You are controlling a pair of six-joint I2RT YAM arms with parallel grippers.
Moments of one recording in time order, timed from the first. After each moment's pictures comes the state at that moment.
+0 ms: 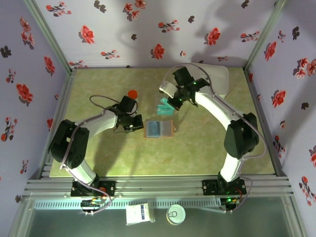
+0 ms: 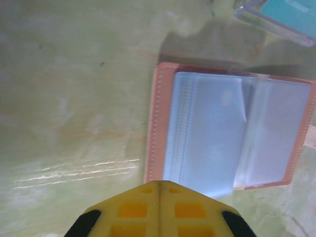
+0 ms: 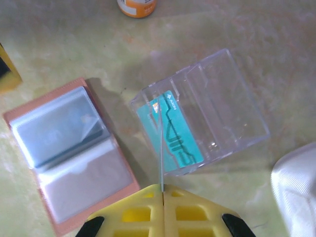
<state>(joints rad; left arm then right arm) -0.53 1.65 0.97 -0.47 0.29 -0.70 0.53 1.81 1.62 -0.86 -0.21 -0.58</state>
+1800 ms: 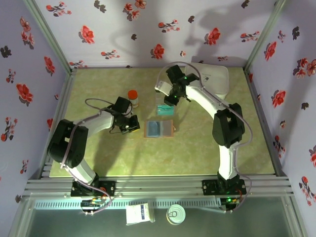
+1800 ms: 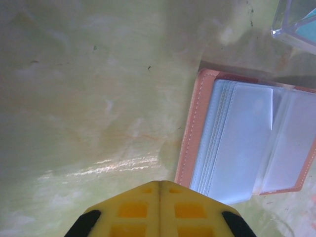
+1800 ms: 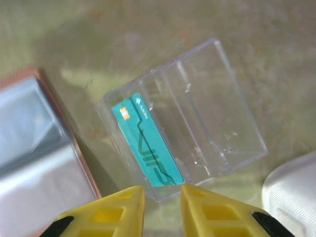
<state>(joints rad) -0.47 1.66 0.94 -0.43 0.35 -0.69 0.53 1.97 1.73 -0.86 -0.13 -0.53</state>
